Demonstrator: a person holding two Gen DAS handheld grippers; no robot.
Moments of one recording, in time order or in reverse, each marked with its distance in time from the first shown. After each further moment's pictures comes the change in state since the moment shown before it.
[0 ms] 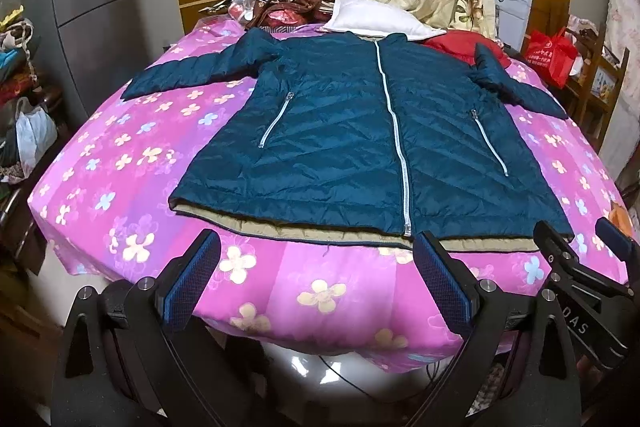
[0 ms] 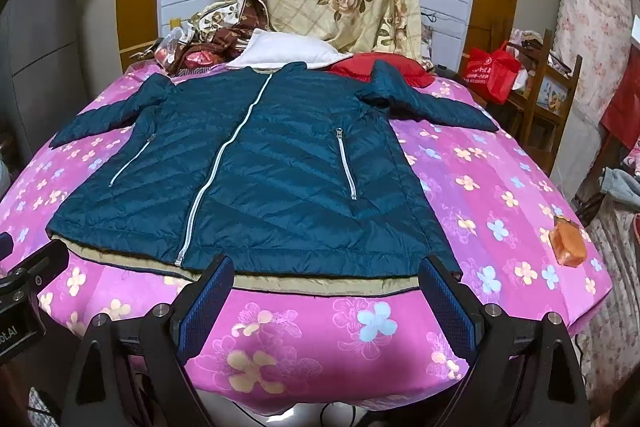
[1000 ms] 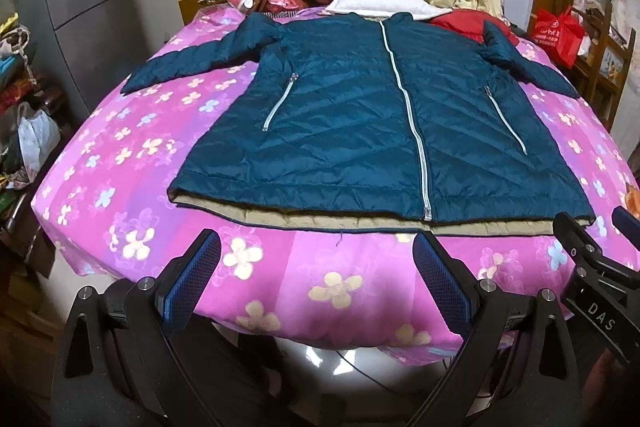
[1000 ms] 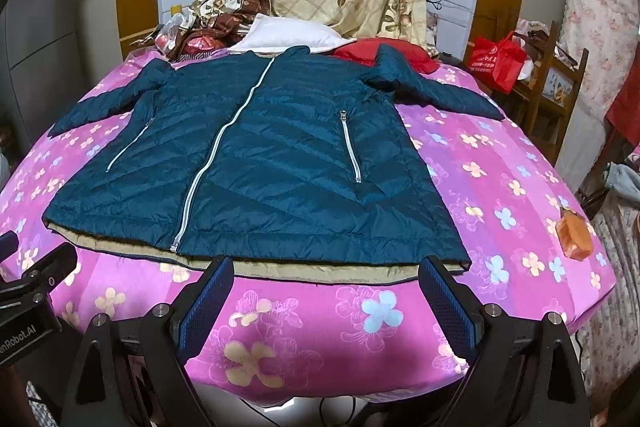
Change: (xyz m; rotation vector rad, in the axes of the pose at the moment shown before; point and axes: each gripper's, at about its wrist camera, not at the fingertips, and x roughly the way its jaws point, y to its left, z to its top) left arm 0.024 -0.001 -0.008 0.041 0.055 0.031; right arm 0.013 0.004 -0.005 -0.010 0.048 0.009
